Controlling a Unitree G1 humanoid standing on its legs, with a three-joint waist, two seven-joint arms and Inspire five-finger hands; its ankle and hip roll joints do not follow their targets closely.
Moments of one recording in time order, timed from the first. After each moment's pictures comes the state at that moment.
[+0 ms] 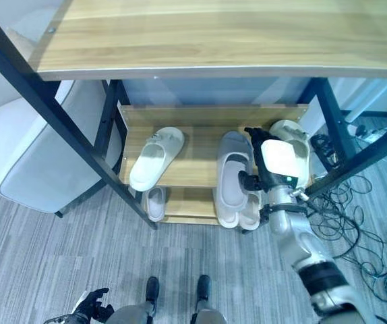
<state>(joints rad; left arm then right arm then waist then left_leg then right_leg) 0.03 0.22 -0.31 1.08 0.04 -0.06 0.17 -0.35 -0.77 0.28 0.31 -0.50 0.01 -0.43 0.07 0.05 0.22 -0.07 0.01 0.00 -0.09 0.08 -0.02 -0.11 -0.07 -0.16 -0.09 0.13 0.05</state>
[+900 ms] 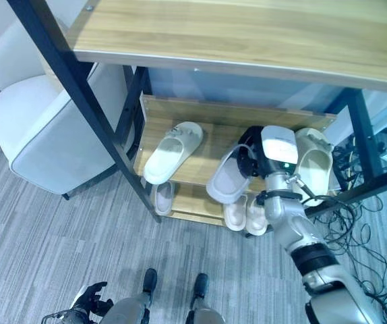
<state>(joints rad) 0.01 0.24 -0.31 1.07 0.02 -0.06 0.19 -0.44 -0.75 0.31 0.35 -0.49 0.01 -0.48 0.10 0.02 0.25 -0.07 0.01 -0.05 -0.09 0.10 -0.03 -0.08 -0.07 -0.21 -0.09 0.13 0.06</state>
